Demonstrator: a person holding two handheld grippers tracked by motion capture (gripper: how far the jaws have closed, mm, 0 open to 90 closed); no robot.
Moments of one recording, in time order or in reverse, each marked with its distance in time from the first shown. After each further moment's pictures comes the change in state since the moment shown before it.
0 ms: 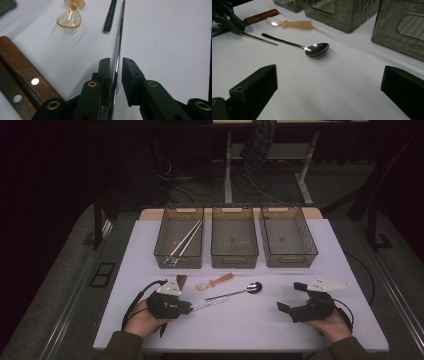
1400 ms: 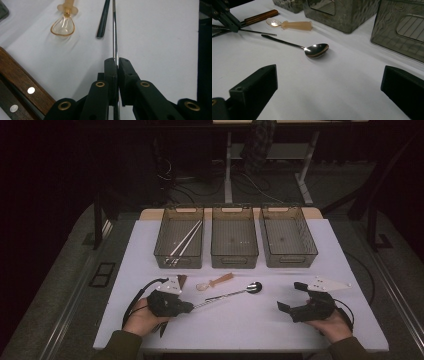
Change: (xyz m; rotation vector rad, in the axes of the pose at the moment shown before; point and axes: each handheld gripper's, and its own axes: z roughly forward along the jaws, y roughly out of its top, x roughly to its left) left arm 0.000 0.007 -0.007 -0.025 -0.052 0.009; right arm 0.000 0.000 -0.001 -0.004 -0.003 -0.001
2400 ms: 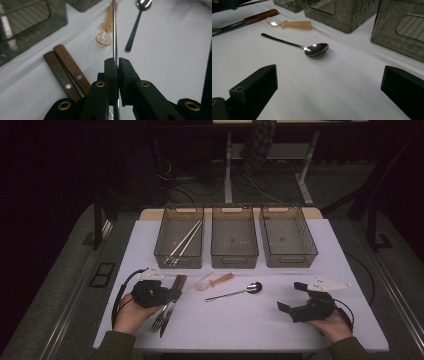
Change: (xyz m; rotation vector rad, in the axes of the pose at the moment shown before) left arm 0.015 -0.001 -0.041 -0.123 0.147 -0.165; right arm 0.000 0.000 0.000 0.004 -0.001 -0.003
